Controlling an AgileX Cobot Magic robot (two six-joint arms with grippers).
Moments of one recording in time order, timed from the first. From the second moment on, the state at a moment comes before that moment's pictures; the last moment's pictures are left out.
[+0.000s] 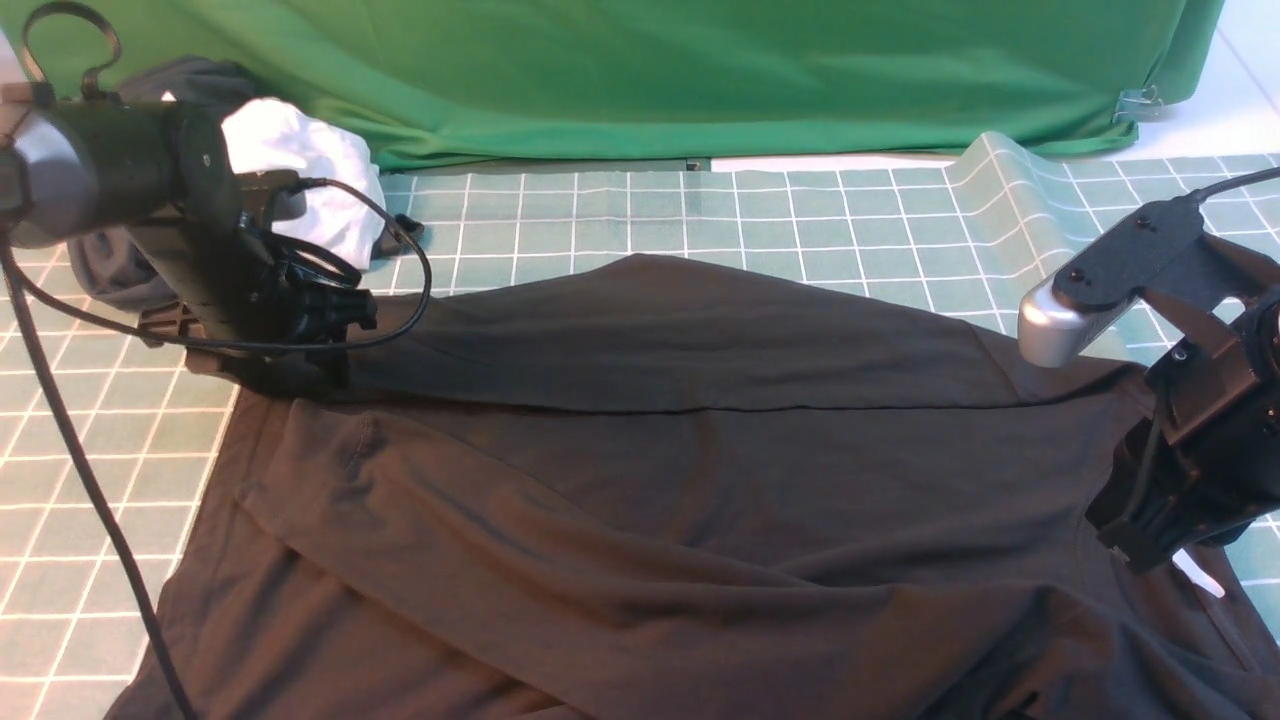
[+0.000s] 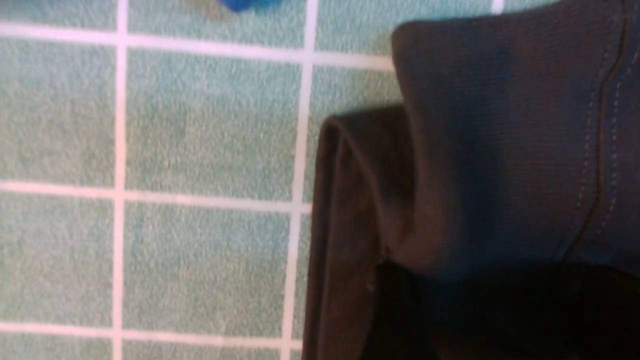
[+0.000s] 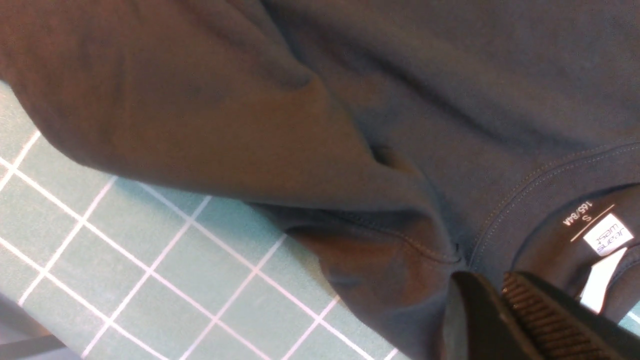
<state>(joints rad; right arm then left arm) 0.42 1.31 -1.02 0.15 1.10 -0.35 0.04 2.04 -1.42 -0.01 0.75 -0.08</state>
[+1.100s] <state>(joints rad) 0.42 1.31 -1.02 0.15 1.10 -0.36 0.04 1.83 -1.42 -0.19 0.94 0.03</state>
